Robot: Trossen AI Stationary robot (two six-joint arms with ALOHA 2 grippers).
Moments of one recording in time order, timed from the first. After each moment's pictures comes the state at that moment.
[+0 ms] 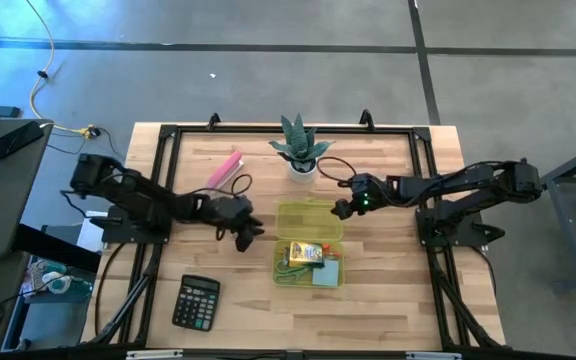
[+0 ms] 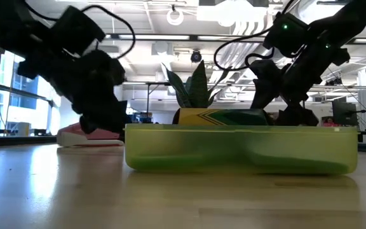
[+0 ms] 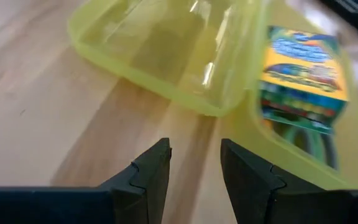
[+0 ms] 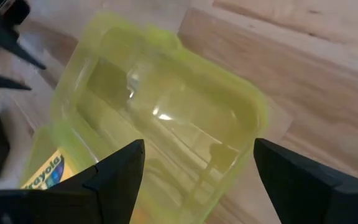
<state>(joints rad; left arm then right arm) 0.06 1.49 0.37 0.49 -0.03 -0.55 -0.17 1.30 0.51 -0.04 -0.06 0.99</state>
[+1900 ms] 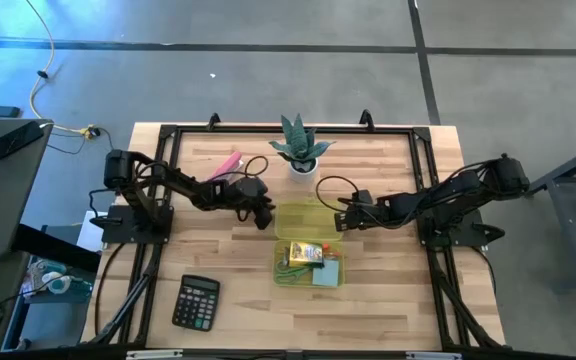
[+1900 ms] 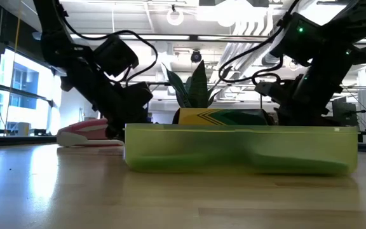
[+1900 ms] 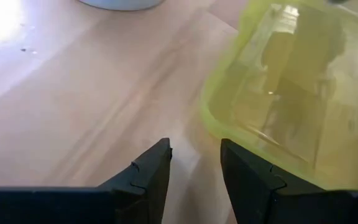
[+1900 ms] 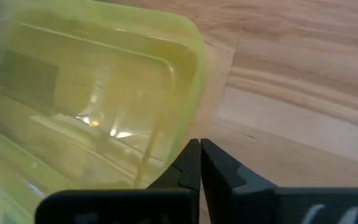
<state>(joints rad) 0.28 1.73 0.55 0.45 -0.09 -0.40 0.07 1.43 0.51 -0.13 0.23 1.35</state>
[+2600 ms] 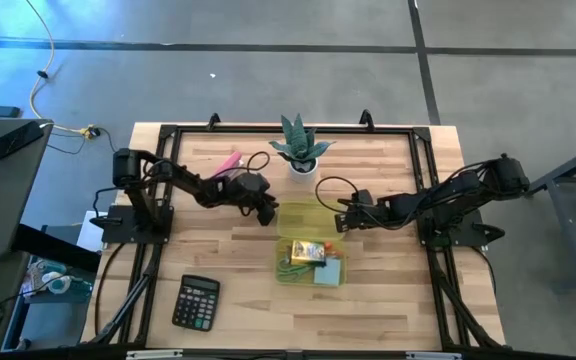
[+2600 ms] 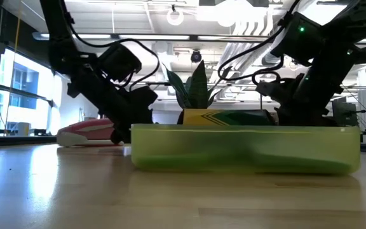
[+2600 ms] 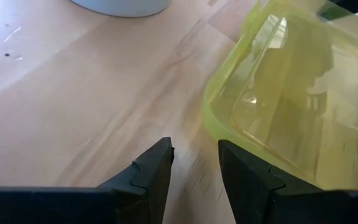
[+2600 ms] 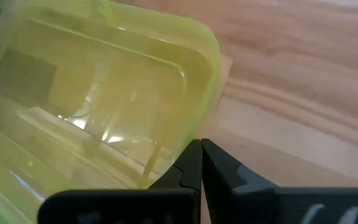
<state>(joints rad) 0.32 1.82 0.57 0.52 0.02 -0.44 0.07 1.43 0.51 -0.11 0.27 1.28</state>
